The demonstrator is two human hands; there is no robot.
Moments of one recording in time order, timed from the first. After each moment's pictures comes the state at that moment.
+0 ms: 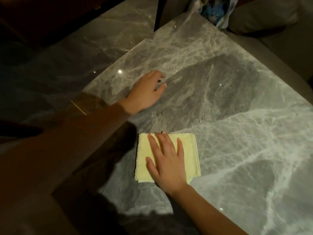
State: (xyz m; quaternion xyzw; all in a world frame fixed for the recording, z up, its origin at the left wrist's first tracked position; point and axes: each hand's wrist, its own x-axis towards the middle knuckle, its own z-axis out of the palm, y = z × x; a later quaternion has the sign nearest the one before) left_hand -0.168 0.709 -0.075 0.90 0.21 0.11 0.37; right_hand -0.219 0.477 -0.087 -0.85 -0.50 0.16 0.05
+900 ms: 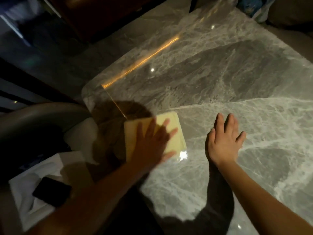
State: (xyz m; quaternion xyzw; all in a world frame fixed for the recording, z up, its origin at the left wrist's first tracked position) left_hand -0.330 0.502 -0.101 0.96 0.27 -0.04 0.03; right_hand -0.133 0.380 -0.092 -0.93 -0.33 0.13 0.08
